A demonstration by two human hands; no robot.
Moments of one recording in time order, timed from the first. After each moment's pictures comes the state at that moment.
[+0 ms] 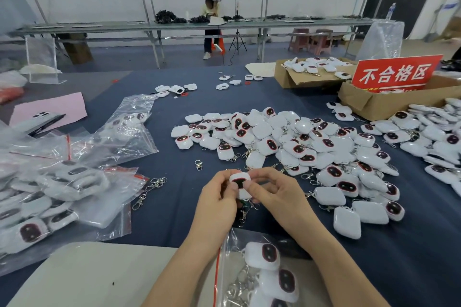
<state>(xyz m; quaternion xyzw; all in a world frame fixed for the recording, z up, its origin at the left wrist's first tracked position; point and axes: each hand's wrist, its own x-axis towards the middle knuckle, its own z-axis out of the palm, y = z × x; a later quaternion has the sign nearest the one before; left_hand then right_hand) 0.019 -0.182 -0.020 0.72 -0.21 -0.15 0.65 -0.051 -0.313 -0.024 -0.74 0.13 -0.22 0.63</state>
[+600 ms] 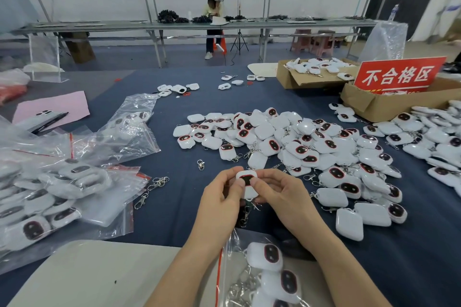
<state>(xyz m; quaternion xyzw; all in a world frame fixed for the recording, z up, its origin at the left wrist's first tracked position) 0.014 -0.182 -0.014 0.70 -0.21 -0.14 0.66 -0.050 -0.315 -0.026 -0.69 0.15 -0.22 0.68</state>
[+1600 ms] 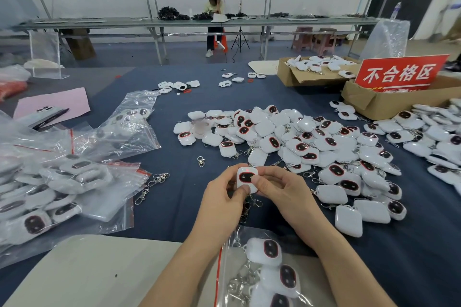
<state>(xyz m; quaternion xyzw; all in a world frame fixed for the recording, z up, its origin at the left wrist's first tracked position) 0.017 -0.182 -0.017 0.73 -0.29 -0.11 0.61 -0.054 -0.320 -0.025 -0.69 0.14 -0.20 0.68</state>
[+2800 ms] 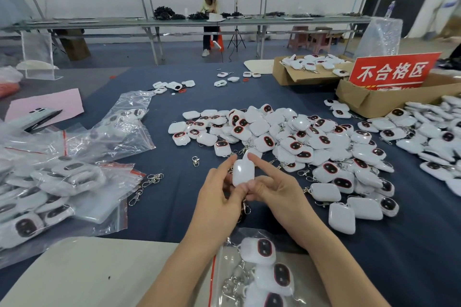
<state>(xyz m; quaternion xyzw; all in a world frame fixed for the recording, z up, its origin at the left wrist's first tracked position) 0.016 -0.184 -0.029 0.73 -0.30 -0.09 0.61 -0.058 -0.312 -0.019 -0.69 0.11 -0.18 0.69</state>
